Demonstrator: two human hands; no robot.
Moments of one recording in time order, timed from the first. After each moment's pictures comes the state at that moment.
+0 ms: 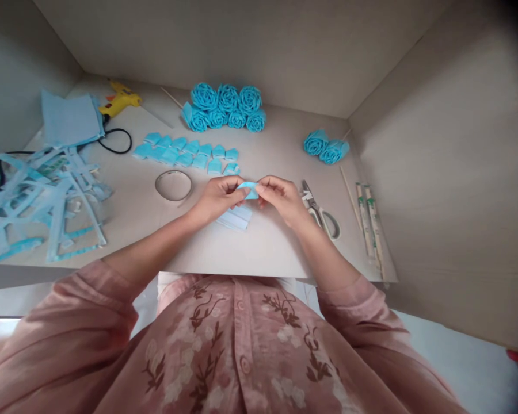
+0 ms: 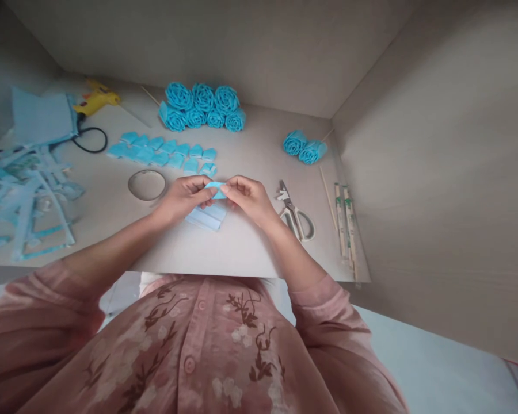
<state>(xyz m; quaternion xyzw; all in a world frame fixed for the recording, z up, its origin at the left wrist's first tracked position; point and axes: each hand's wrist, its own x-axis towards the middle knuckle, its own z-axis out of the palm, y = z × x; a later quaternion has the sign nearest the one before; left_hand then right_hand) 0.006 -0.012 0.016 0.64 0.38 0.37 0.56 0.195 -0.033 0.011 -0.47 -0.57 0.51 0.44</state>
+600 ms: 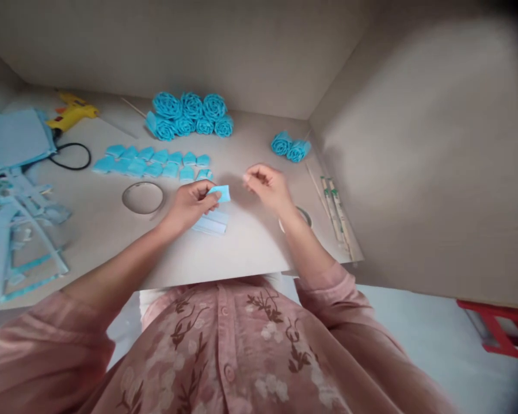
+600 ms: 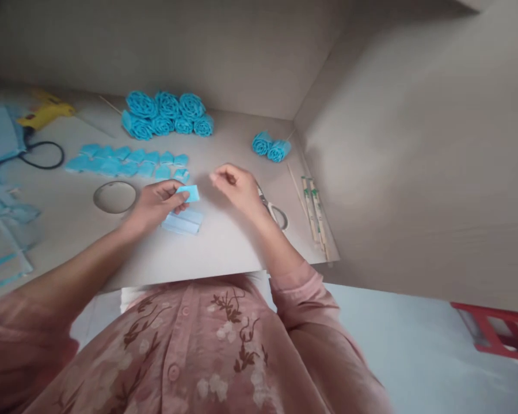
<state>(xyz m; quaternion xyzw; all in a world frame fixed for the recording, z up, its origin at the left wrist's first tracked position) 0.004 -0.009 0.013 0.64 0.42 0.36 0.53 0.217 -0.024 0.021 -0.51 -0.61 0.34 0.50</state>
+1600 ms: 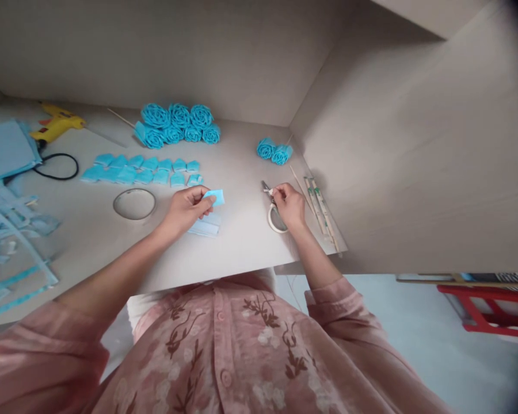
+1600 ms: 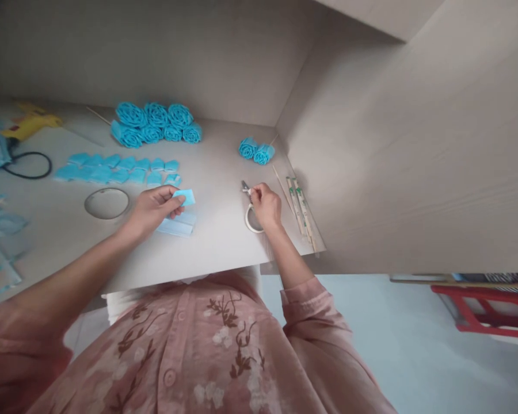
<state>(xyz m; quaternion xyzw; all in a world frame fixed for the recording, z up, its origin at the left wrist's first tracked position) 0.008 -0.015 0.016 0.64 0.41 0.36 0.55 0.295 -0.070 -0.020 -0.76 -0.56 0.03 0.32</state>
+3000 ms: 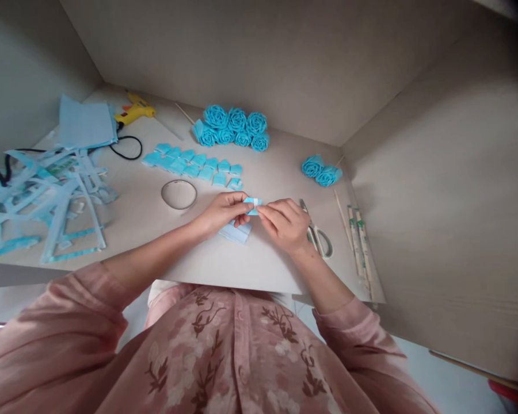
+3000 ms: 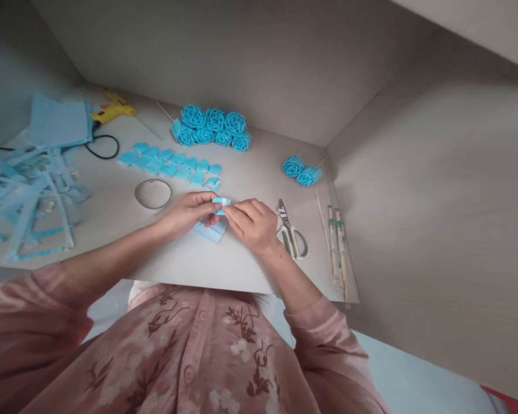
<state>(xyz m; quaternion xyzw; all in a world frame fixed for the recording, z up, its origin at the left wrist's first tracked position) 0.008 -0.018 0.021 0.51 0.35 0.33 0.71 0.204 -0.052 0.016 -0.34 -0.84 -0.19 0.39</state>
